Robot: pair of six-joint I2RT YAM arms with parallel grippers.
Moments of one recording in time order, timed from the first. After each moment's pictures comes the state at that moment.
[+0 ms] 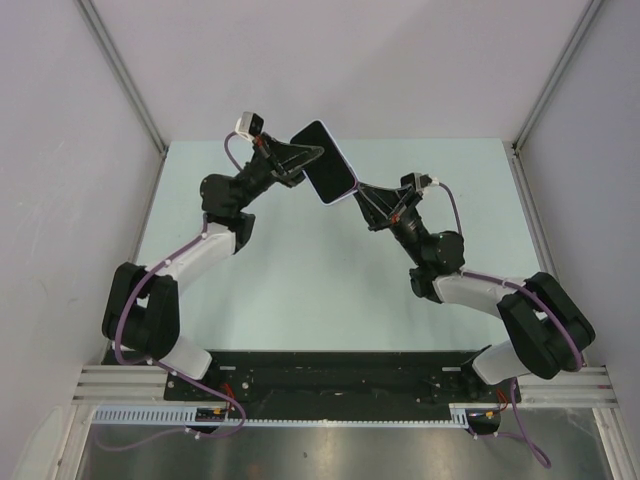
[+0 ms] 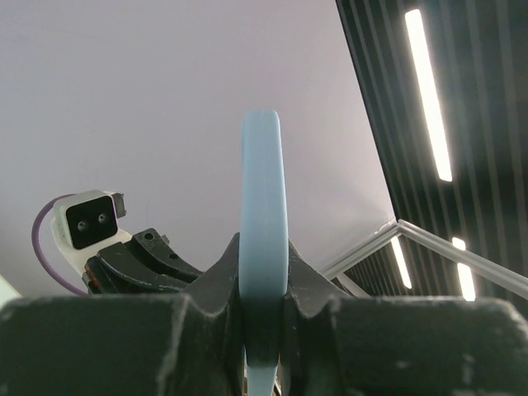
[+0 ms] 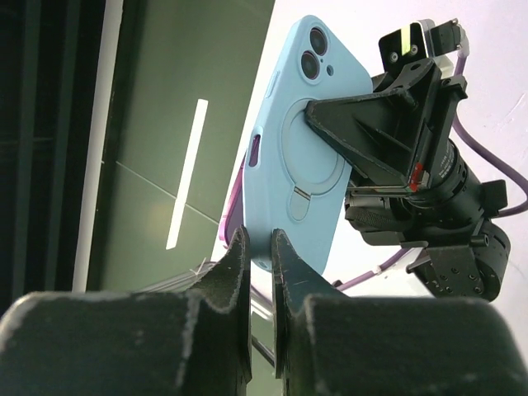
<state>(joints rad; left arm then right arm) -0.39 1.52 1.02 1.18 0.66 -1.81 0.62 1.47 0.63 1.51 -0.20 1.88</state>
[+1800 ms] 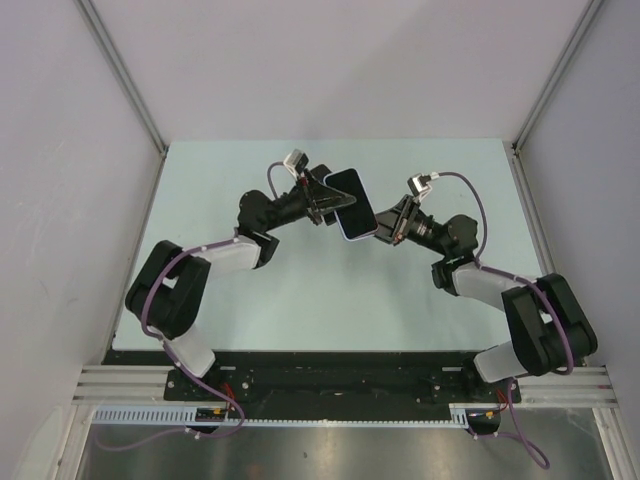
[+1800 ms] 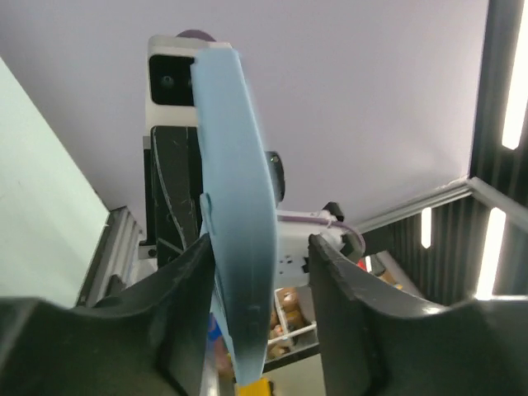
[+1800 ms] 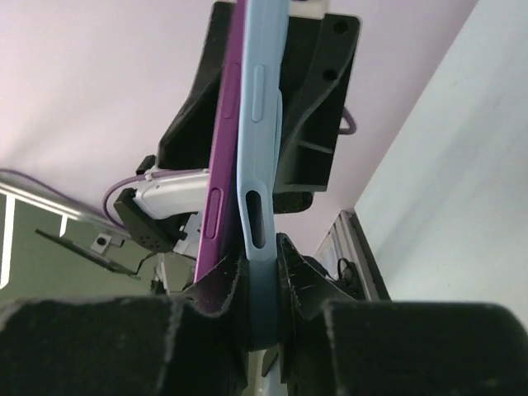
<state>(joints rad) -0.50 1.69 0.90 1.20 0.80 -1.67 0.38 1.46 0.60 1.22 -0.81 1.45</state>
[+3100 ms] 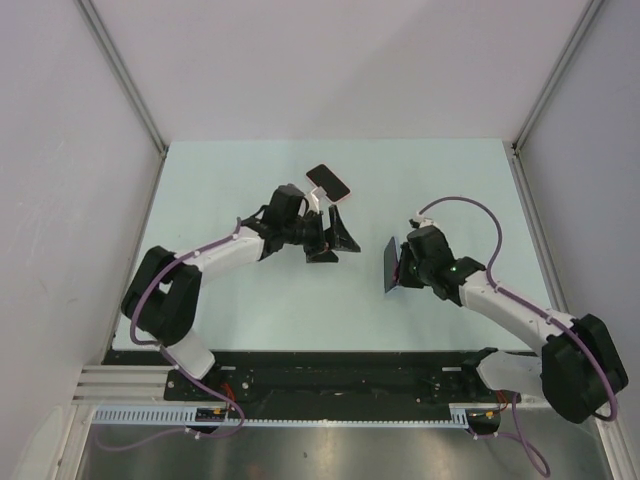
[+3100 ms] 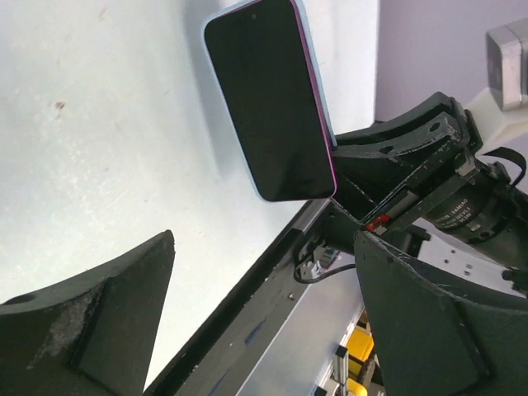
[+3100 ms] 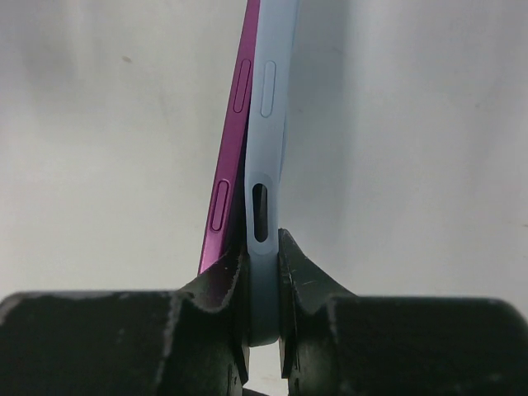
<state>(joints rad) -0.56 1.63 1.04 -0.07 0.63 -0.83 0.54 1.16 0.68 -0.33 0.04 0.59</state>
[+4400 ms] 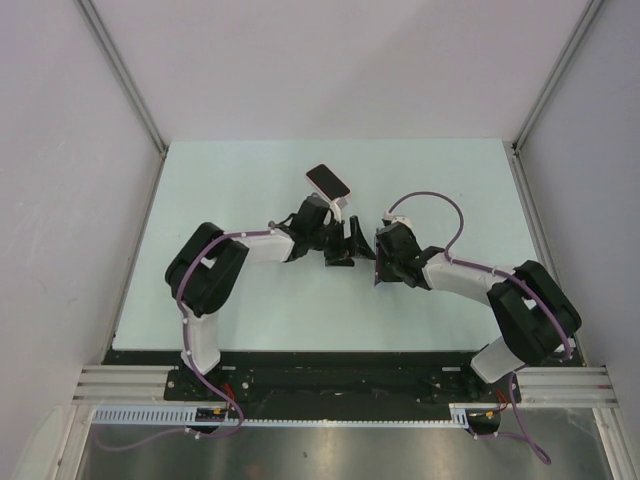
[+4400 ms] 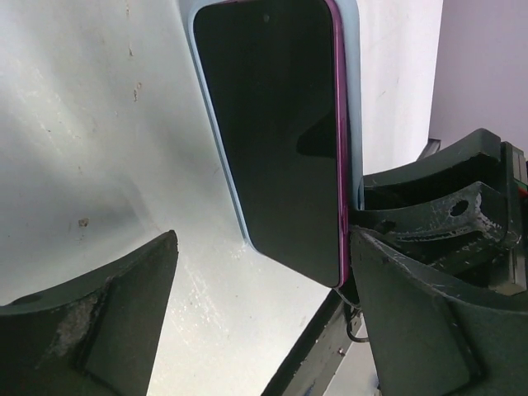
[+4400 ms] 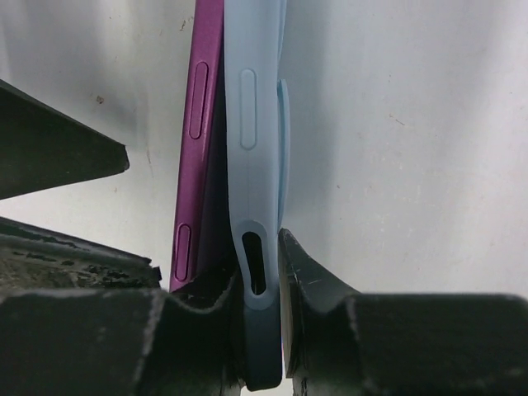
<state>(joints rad) -0.64 1.94 1.11 0.13 0.56 -0.80 0.64 1.55 0.78 -0.18 0.16 0.56</state>
